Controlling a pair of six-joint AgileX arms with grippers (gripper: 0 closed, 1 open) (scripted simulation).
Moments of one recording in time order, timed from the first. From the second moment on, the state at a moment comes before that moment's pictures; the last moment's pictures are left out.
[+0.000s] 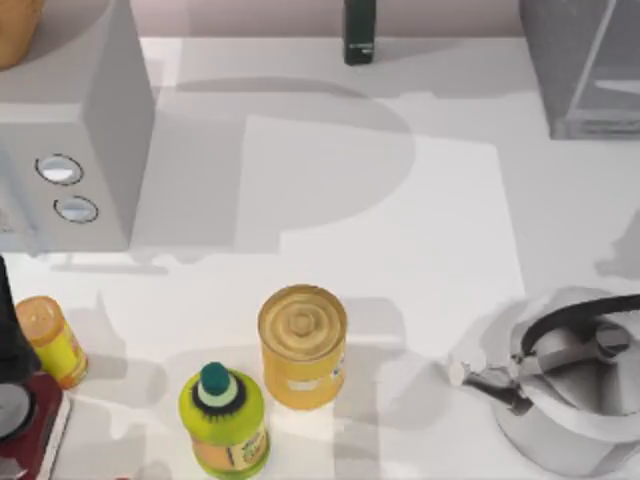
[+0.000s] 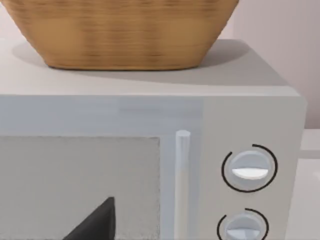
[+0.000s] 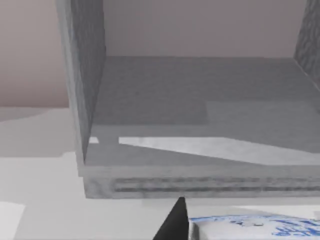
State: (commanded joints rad) left arm 0.00 0.00 0.00 0.00 0.00 0.00; right arm -0.17 0.90 0.38 0.32 -0.11 -0.04
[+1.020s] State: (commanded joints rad) left arm 0.00 0.00 0.00 0.00 0.00 0.00; right arm 0.00 0.00 0.00 0.00 0.00 0.00
